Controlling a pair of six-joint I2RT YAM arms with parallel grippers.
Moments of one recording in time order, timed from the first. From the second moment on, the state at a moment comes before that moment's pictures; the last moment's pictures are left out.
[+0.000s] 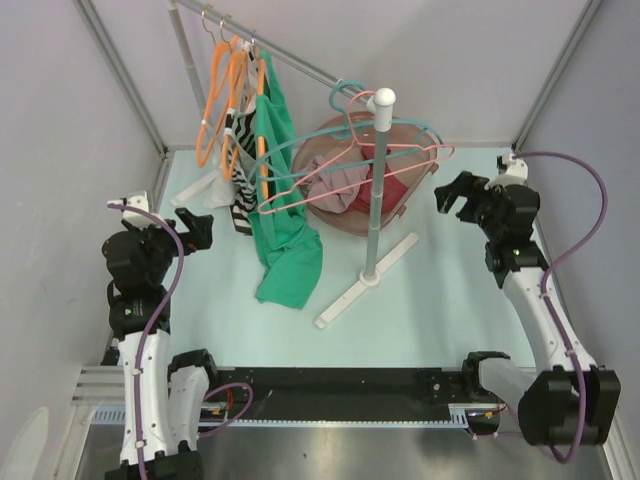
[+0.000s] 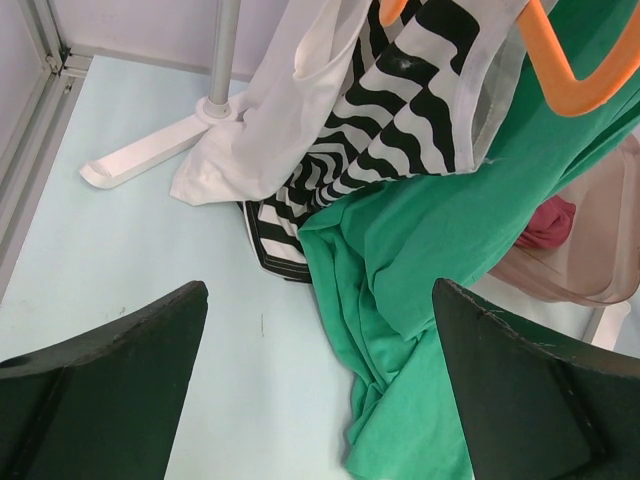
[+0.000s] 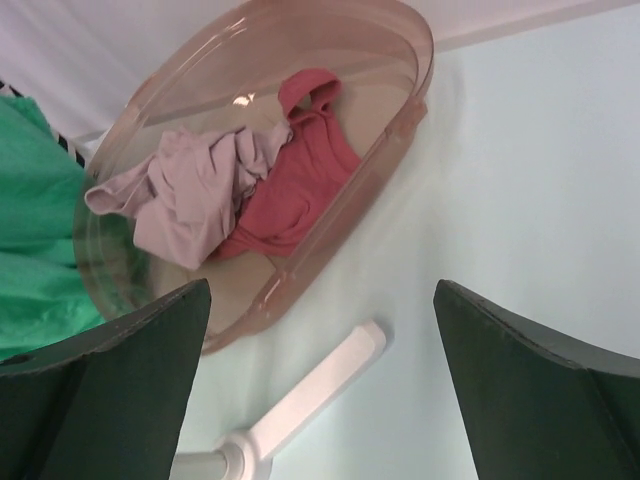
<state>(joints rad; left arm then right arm) 0.24 0.63 0.75 -0.27 0.35 -0.22 0.01 1.02 0.80 0.00 -0.19 0.35</state>
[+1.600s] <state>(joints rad) 0.23 0.64 0.75 -0.27 0.35 -0.22 0.34 2.19 1.64 0.16 -0.27 0.34</state>
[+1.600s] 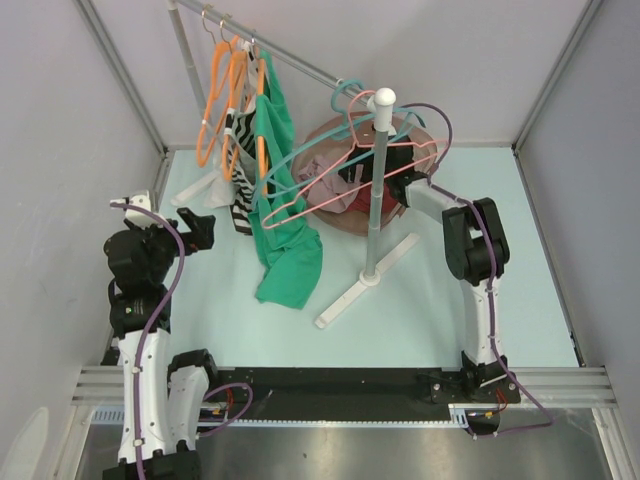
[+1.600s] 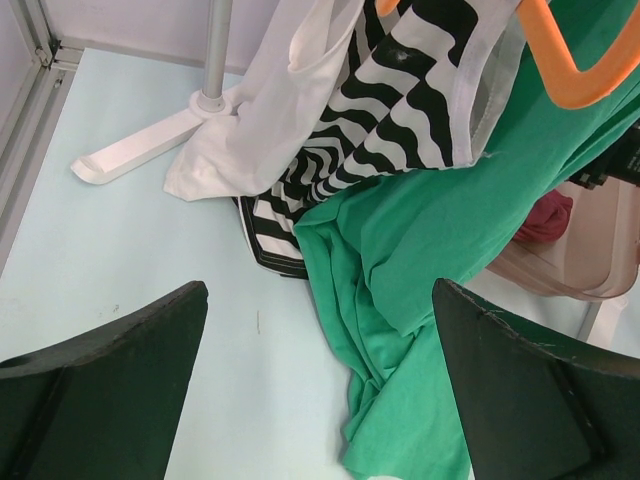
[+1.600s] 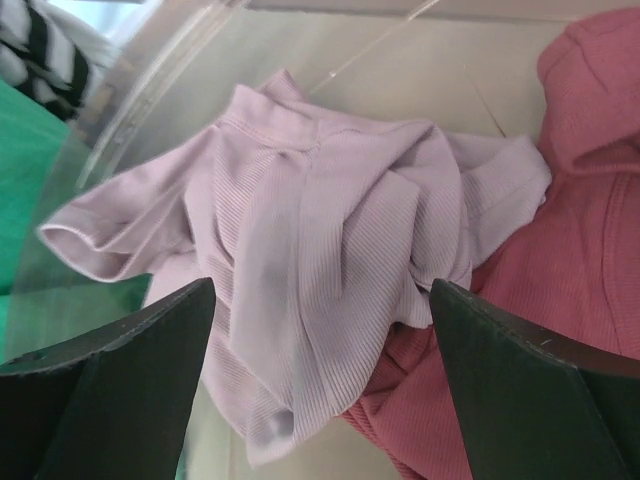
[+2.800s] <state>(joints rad) 0.22 0.64 0.75 -0.27 0.35 -0.22 0.05 1.82 1.14 0.60 -0.52 0.73</state>
